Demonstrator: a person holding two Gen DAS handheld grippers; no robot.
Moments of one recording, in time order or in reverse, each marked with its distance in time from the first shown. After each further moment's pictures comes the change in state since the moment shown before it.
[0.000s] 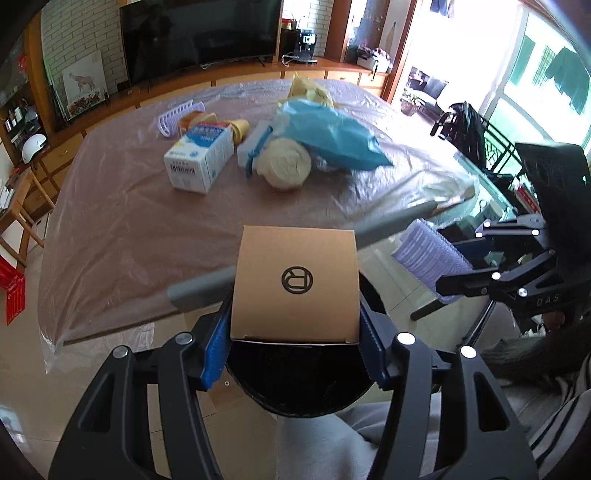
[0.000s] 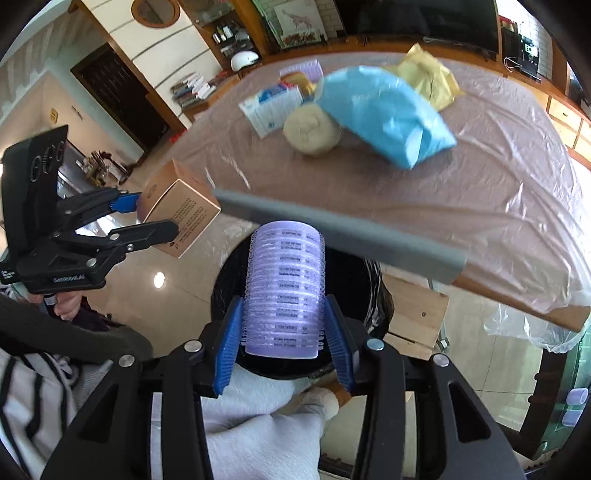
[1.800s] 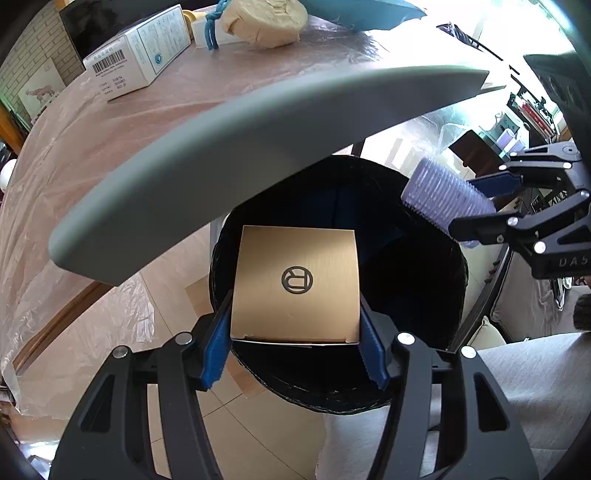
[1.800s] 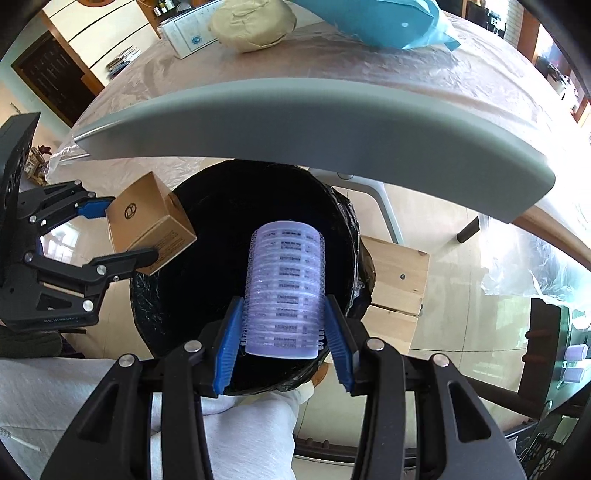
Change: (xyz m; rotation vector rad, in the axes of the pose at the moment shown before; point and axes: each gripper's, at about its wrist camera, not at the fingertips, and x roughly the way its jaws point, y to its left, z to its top) left arm 0.102 0.006 -0.042 0.186 0.213 0.023; right arm 0.092 -0.011 -0.012 0.112 0.109 -0.213
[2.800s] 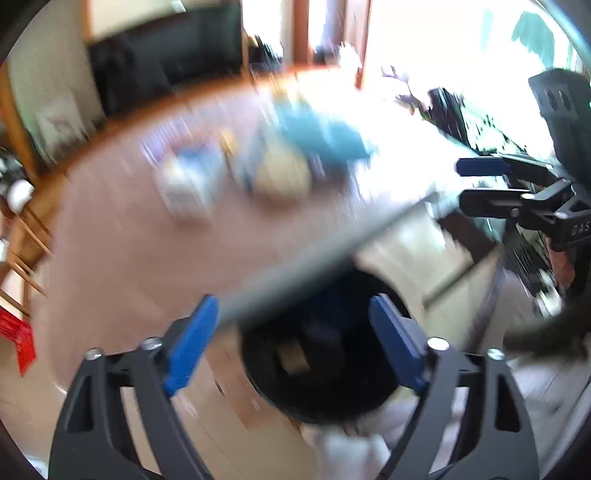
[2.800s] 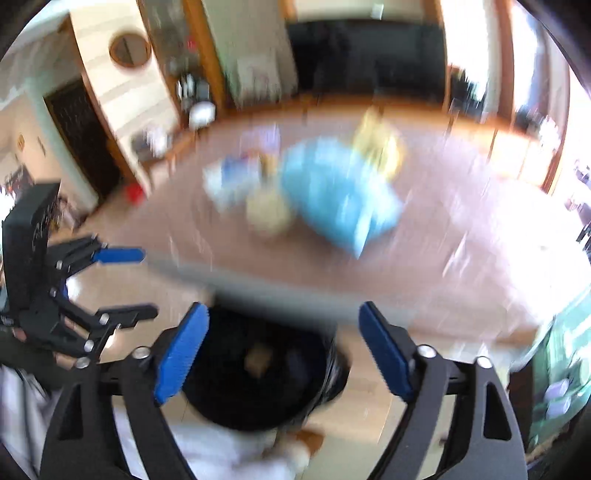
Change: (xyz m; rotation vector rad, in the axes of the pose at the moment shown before) left arm -0.125 0.014 0.027 -0.042 -0.335 0.015; right arm -0.148 0.000 0.019 -0.033 -0.470 0.001
